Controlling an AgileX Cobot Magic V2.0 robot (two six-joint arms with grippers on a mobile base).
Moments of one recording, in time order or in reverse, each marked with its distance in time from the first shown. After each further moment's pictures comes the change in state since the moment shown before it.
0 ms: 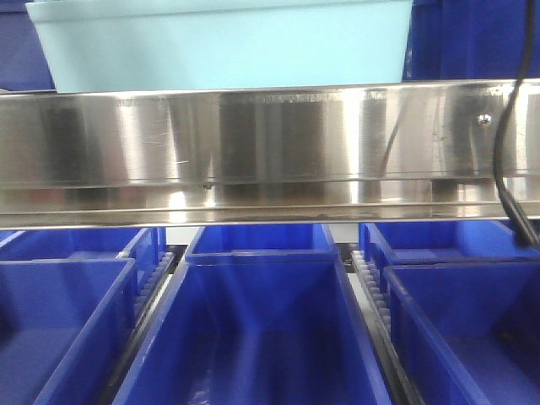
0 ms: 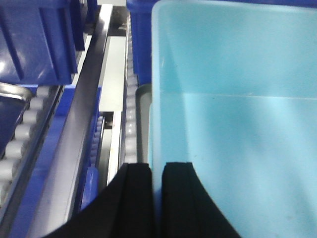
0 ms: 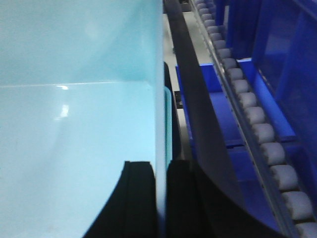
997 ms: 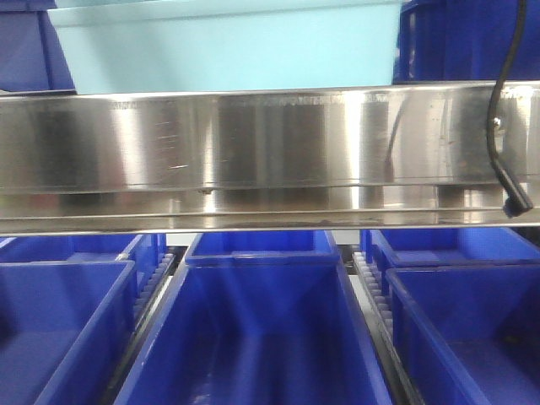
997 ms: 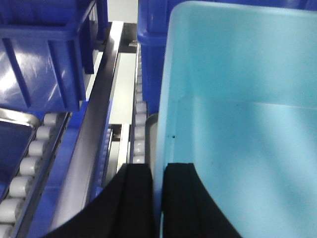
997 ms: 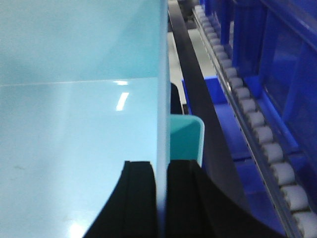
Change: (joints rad) left arm 0.029 0.155 -0.300 -0.008 0.142 0.022; right arm -0.002 0.018 -0.142 0.050 0.080 -0.035
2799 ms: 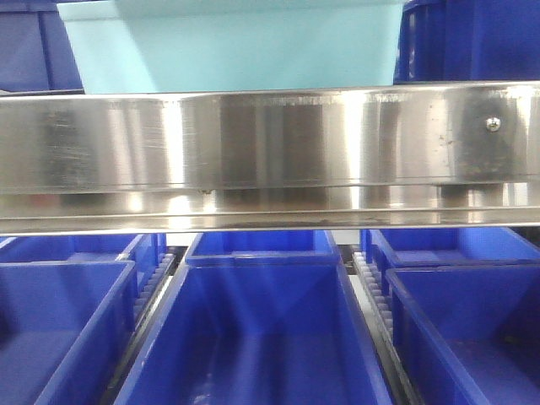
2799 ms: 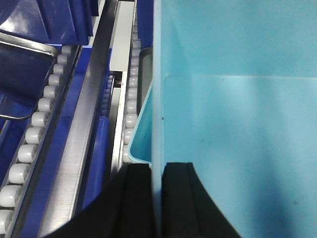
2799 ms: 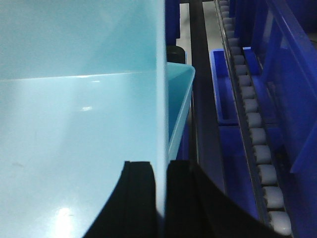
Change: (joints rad) left arm -0.277 -0.346 0.002 0.096 0.556 -0.110; right arm 0.065 -0.312 0.004 0.230 0.294 -0.280
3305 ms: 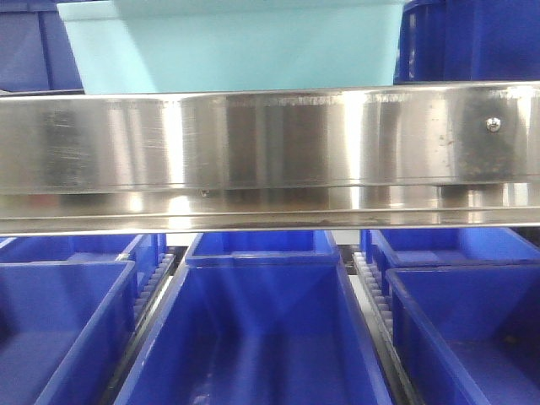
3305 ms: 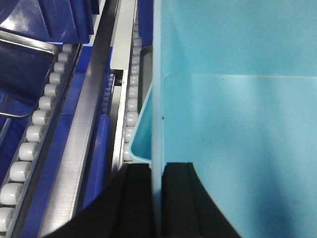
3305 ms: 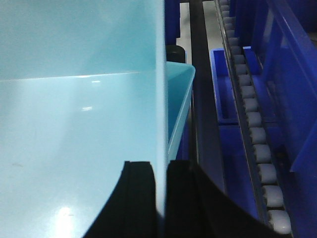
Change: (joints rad) left arm 0.000 0.000 0.000 -0.002 0.008 0.000; right arm 0.000 0.000 0.000 0.000 0.005 0.000
